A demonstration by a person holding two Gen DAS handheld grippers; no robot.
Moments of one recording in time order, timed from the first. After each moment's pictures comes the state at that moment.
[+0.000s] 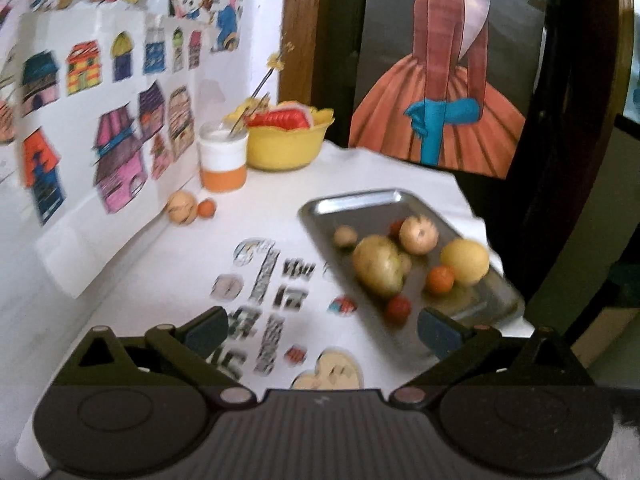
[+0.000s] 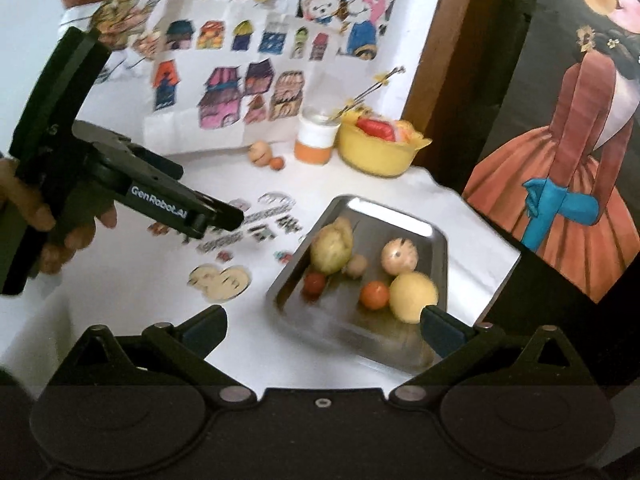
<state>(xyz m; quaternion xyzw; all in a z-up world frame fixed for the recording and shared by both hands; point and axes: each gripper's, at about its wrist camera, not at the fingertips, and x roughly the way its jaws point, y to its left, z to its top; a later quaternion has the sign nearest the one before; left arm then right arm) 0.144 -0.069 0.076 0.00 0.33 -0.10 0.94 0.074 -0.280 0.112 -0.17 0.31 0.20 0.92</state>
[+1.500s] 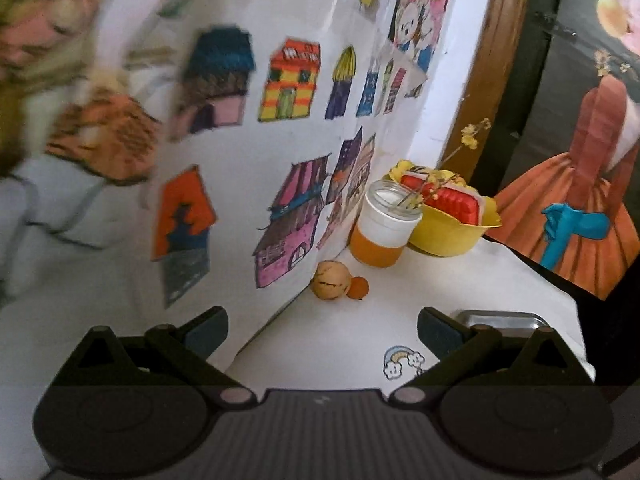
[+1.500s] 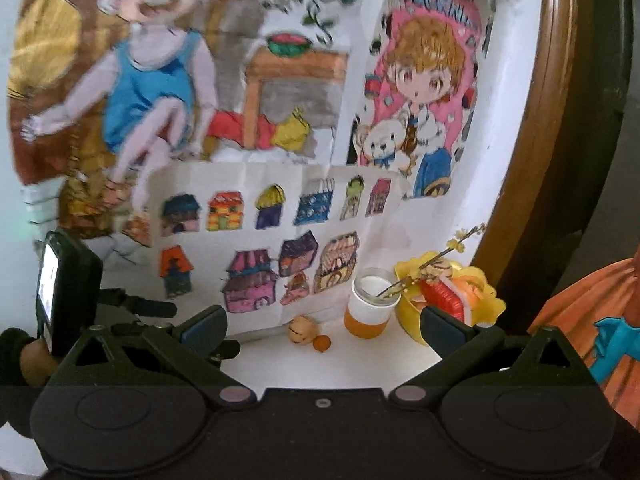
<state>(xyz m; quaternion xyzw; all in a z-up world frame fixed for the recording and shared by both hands) 0.263 0.061 0.096 -0.13 0.30 0.07 0.94 0.275 -0.162 0.238 -0.17 0.23 0.31 0.91</state>
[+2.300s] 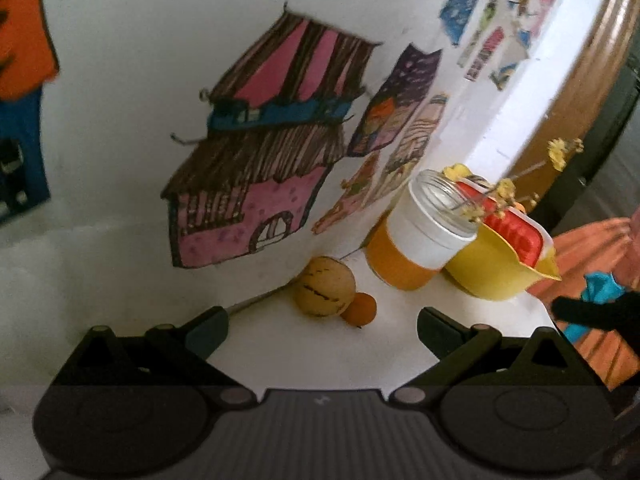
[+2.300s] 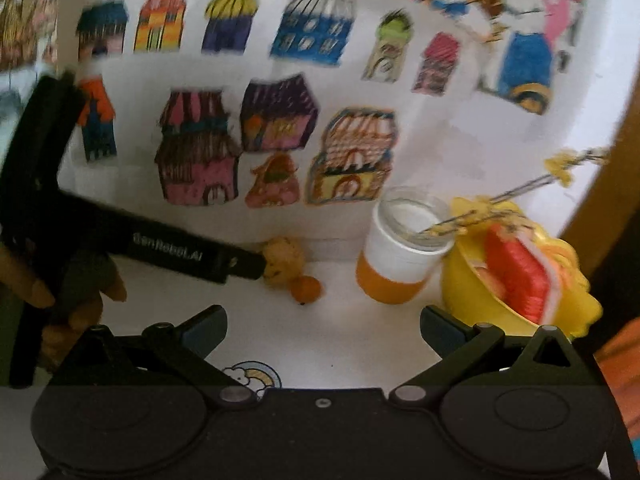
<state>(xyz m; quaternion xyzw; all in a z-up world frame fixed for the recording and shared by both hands) 0.351 0.053 0.020 -0.26 0.30 0.14 0.91 0.425 -0.145 0.093 -0.27 0.26 0.42 0.83</state>
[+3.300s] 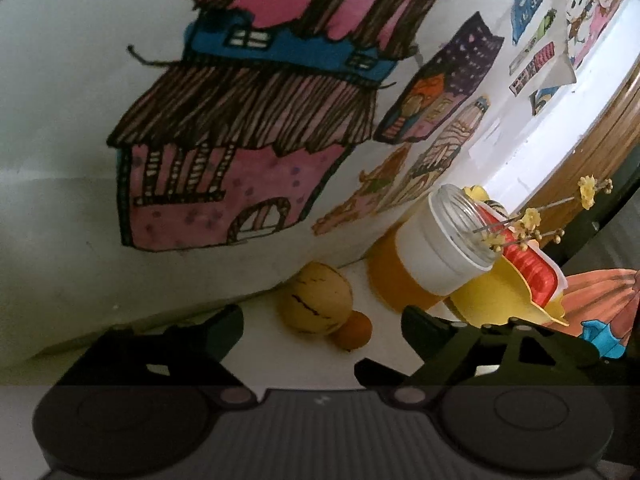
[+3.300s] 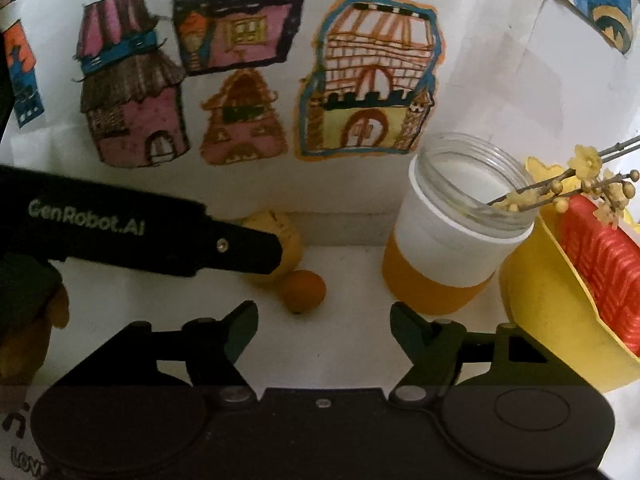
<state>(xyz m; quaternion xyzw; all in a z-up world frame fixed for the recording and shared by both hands) 0.380 0.060 -0.004 -0.33 0.28 0.15 0.89 0.495 -0.104 0.042 -0.25 0.31 0.46 0.79</state>
